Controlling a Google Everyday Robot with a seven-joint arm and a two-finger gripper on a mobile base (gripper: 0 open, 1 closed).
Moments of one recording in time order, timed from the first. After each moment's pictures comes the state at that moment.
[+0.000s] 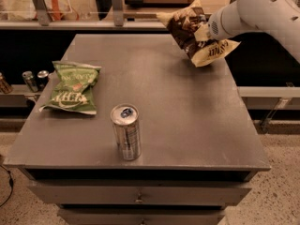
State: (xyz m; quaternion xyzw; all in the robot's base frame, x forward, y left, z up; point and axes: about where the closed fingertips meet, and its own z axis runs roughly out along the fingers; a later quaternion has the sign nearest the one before) arm 0.766 -0.207 0.919 -0.22 0.86 0.03 0.45
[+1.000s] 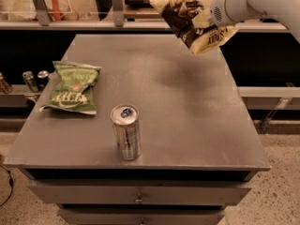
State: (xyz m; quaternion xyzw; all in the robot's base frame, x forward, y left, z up) arm 0.763 -0.196 0.969 -0.25 0.83 0.03 0.49
